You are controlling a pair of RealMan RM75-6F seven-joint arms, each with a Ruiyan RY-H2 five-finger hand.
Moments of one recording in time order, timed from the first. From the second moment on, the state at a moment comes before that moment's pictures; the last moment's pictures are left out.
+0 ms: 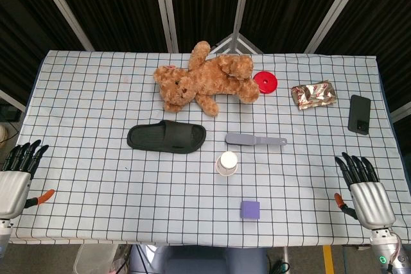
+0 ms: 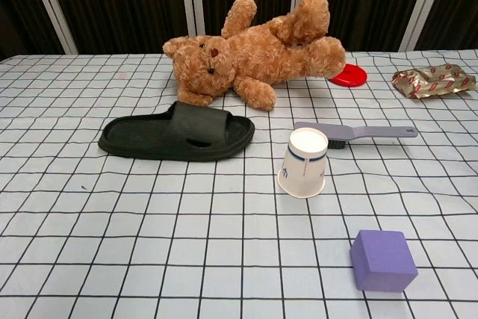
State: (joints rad) left arm -0.10 -1.15 -0.02 -1.60 1.55 1.50 0.13; right arm 0.10 -1.14 0.01 -1.61 -1.56 1.44 -0.11
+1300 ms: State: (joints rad) left arm -0.13 -1.18 -0.04 -1.56 1.51 1.45 0.11; right arm 0.61 -1.32 0.19 -1.63 -1.30 0.82 -0.40
